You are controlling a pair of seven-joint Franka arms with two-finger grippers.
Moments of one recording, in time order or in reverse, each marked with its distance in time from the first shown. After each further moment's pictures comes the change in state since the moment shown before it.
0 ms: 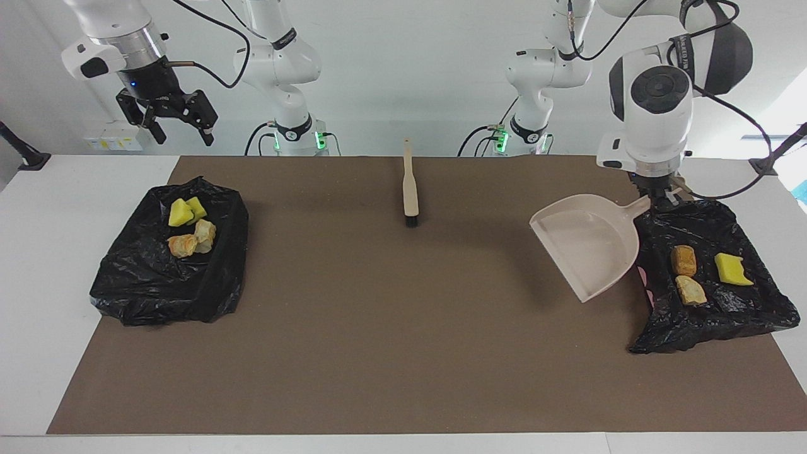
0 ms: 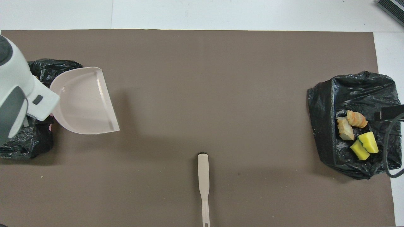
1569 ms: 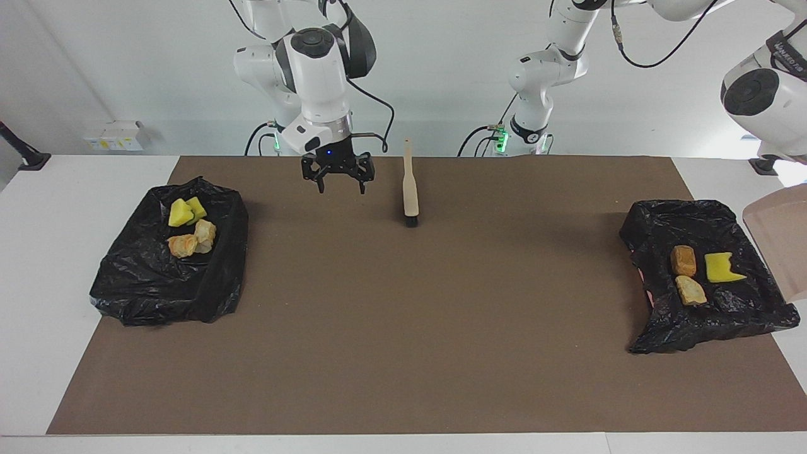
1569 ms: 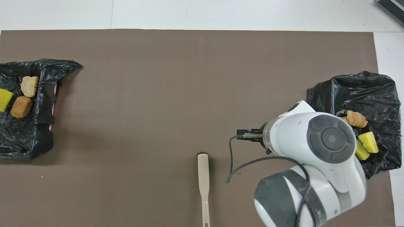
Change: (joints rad) left arm 0.386 0.075 0.014 0.098 0.844 0.490 0.489; right arm -0.075 0.010 0.524 -0.383 0.038 0.441 0.381
